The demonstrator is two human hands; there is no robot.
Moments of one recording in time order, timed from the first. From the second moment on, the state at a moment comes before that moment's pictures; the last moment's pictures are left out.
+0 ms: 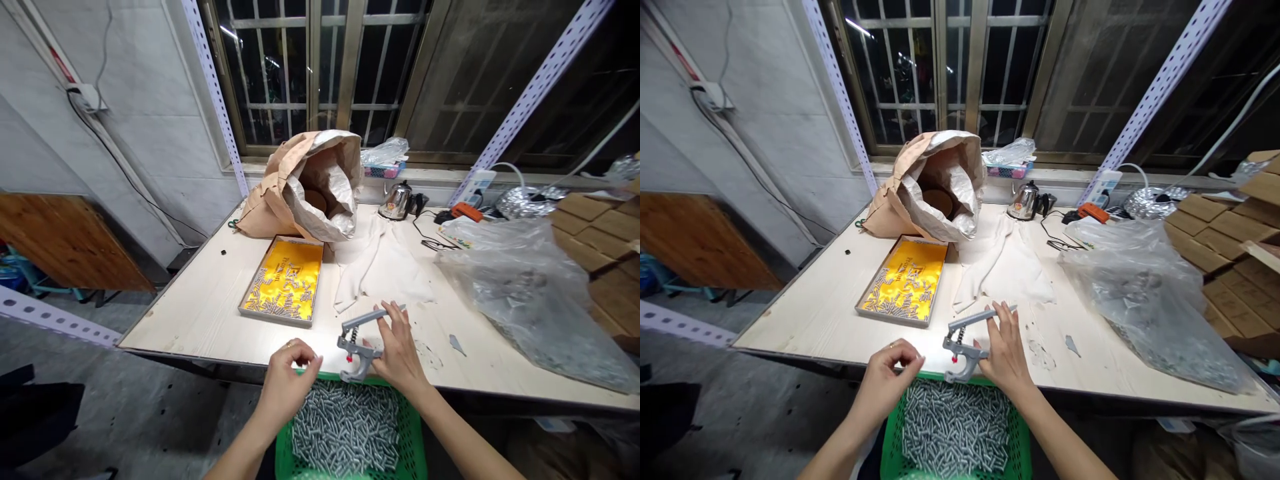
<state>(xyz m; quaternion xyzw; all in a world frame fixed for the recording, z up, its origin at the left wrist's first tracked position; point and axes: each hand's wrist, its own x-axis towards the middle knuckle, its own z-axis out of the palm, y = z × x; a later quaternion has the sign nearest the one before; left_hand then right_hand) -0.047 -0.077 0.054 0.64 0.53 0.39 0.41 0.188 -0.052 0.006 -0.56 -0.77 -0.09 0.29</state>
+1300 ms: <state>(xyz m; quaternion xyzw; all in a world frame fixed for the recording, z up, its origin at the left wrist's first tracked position) -0.092 0.179 0.024 0.64 0.75 0.10 0.13 0.186 -0.060 -0.017 -0.57 -0.77 -0.05 0.29</state>
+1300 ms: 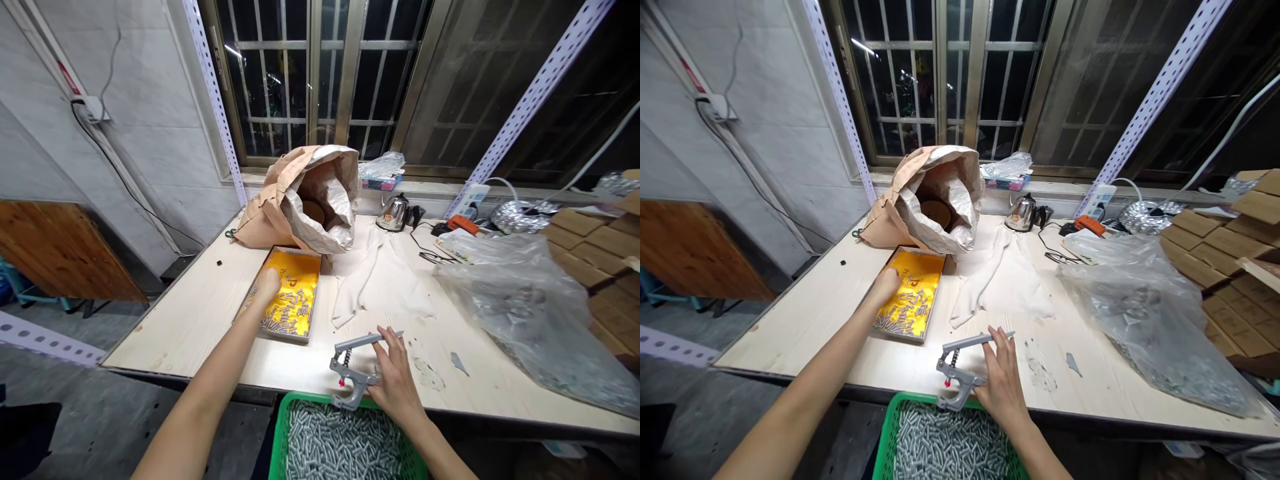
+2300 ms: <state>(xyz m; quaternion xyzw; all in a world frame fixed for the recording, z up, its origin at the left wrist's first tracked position) -0.019 -0.026 0.011 0.38 0.53 0.30 0.69 0.169 -0.040 0.014 -0.62 -0.75 -0.06 0.20</state>
